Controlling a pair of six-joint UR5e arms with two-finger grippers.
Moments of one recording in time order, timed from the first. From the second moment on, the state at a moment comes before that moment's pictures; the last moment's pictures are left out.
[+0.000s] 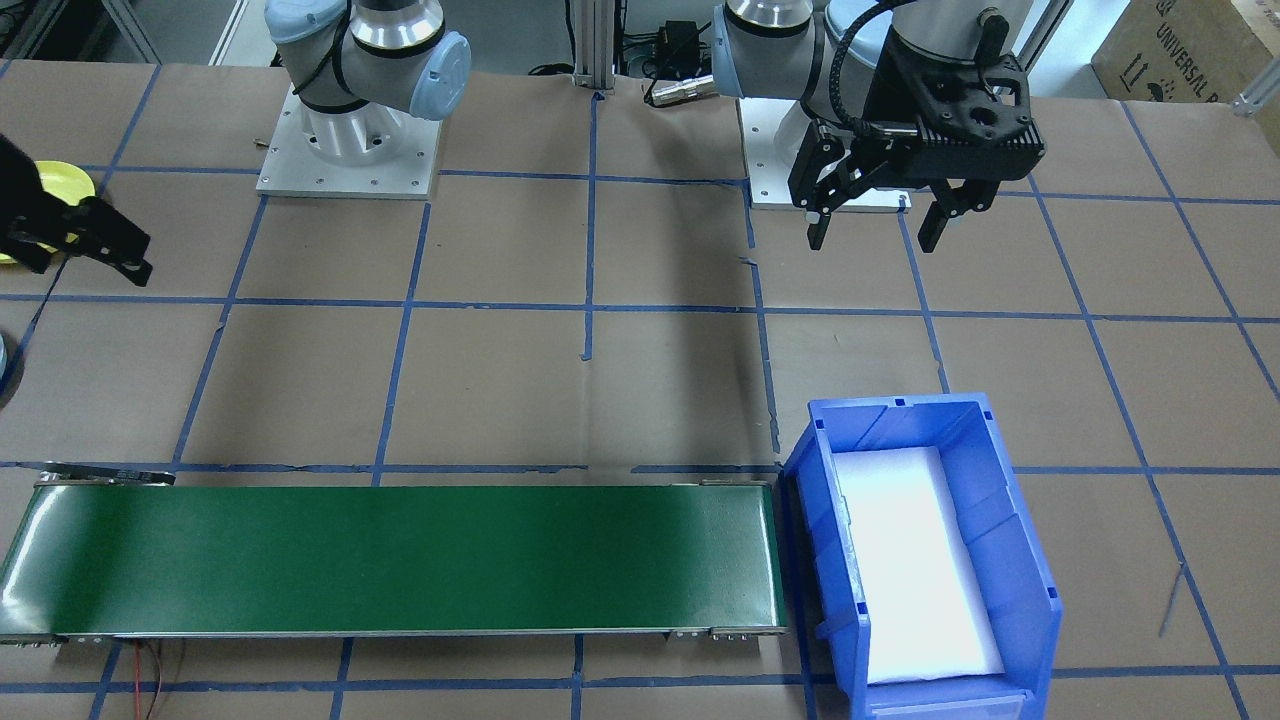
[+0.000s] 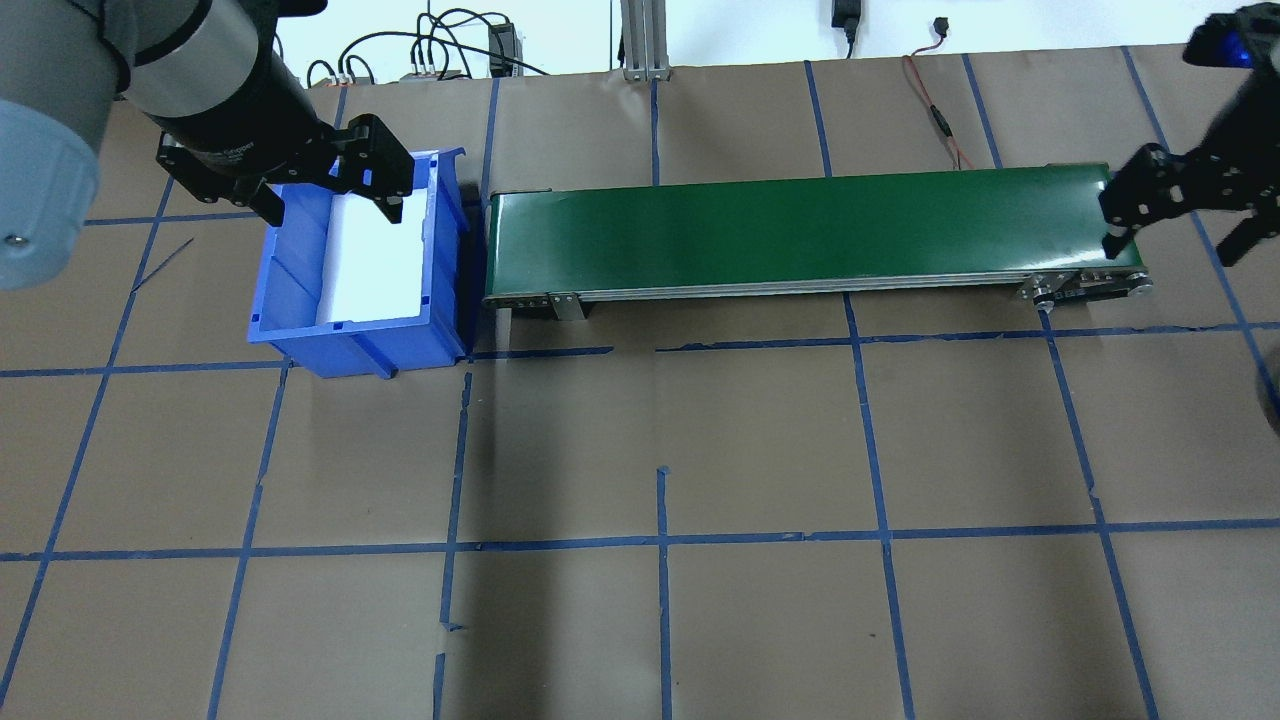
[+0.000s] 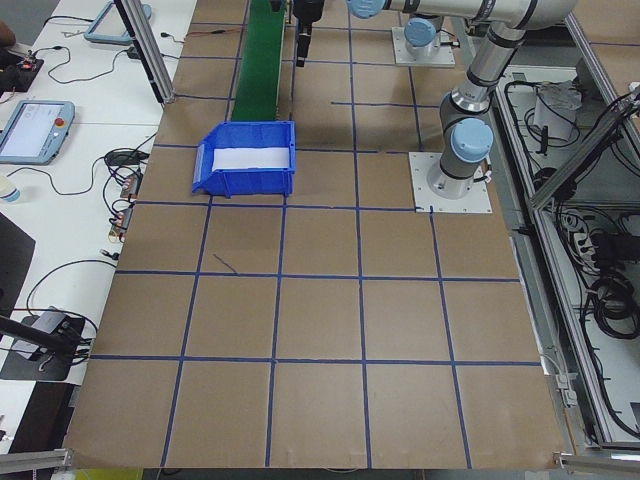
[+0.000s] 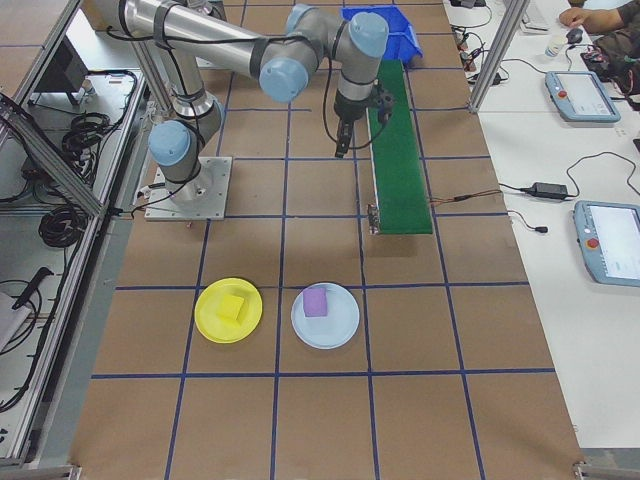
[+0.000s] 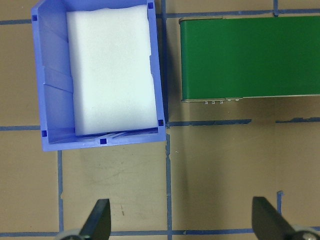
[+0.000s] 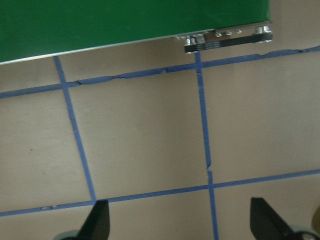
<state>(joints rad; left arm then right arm) -1.60 -1.51 -1.58 -1.47 1.59 -0.01 1.27 -1.56 1.60 -1.52 -1.60 -0.15</state>
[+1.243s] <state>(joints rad) -1.60 -1.50 -1.58 -1.47 1.60 0.00 1.56 -1.55 1.48 -1.48 -1.56 0.16</state>
